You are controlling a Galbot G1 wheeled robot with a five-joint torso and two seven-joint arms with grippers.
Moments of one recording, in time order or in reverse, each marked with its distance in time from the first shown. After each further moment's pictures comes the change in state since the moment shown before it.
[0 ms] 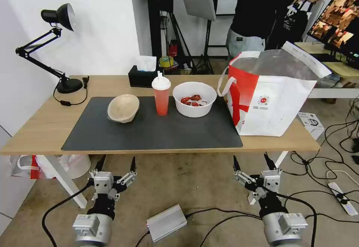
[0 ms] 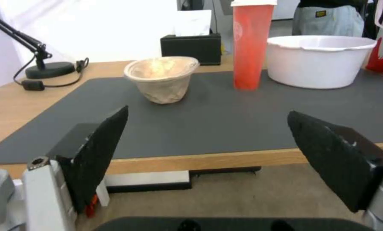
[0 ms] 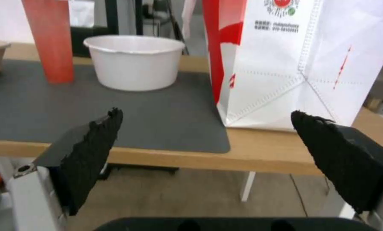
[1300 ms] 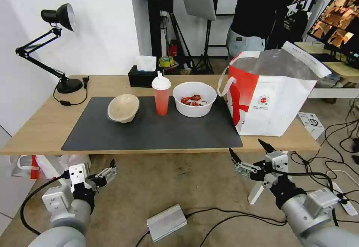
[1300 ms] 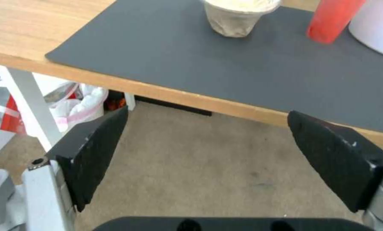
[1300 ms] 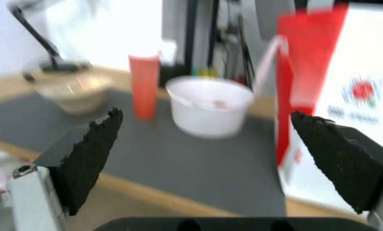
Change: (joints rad) left arm -0.103 0.150 -0.076 -0.187 -0.484 0.598 -0.400; right arm 0.027 -0.377 0.082 0.162 0.353 -0.038 -0.046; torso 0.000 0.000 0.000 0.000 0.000
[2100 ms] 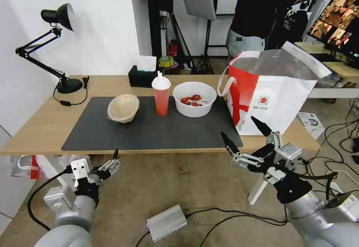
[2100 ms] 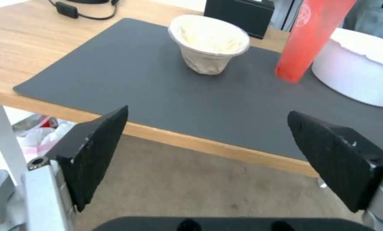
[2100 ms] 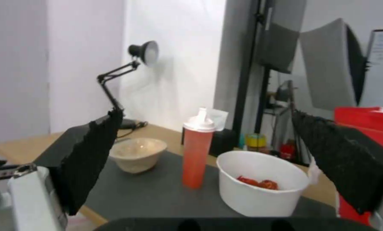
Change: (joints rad) left arm -0.011 0.001 0.037 0.033 0.030 -0.166 0.055; right arm 0.064 -0.108 0.016 -0.024 0.126 0.209 -0.135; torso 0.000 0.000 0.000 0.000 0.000
